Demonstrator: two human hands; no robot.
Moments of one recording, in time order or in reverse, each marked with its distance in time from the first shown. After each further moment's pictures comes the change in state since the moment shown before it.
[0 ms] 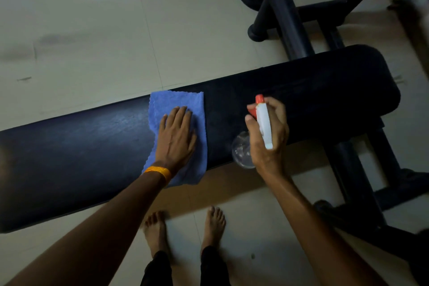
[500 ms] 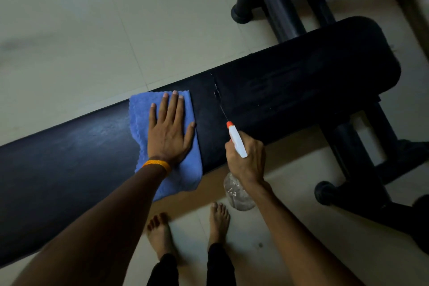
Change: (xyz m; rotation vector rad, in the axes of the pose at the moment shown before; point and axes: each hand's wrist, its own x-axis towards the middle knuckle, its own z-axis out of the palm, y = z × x) left_hand 0.039 -0.018 0.042 0.164 0.041 0.080; right_hand -0.036 0.063 0.045 -0.384 -0.122 0.275
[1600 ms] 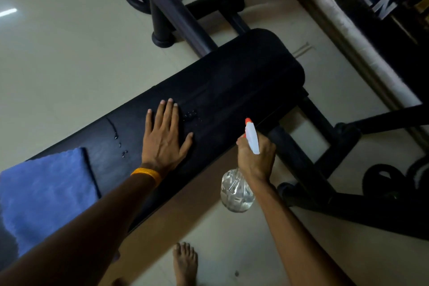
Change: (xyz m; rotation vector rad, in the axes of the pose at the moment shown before) left_hand 0.115 0.185 0.036 -0.008 -0.014 0.312; right_hand 0.101 0.125 -0.131 0.049 0.337 0.344
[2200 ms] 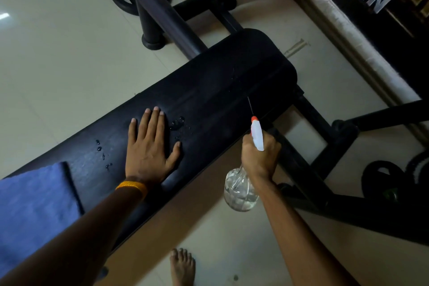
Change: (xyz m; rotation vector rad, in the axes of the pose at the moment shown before) left_hand -0.001 0.002 0.003 0.025 0.045 -0.011; right_hand 0.036 0.010 -0.014 -0.079 0.050 0.050
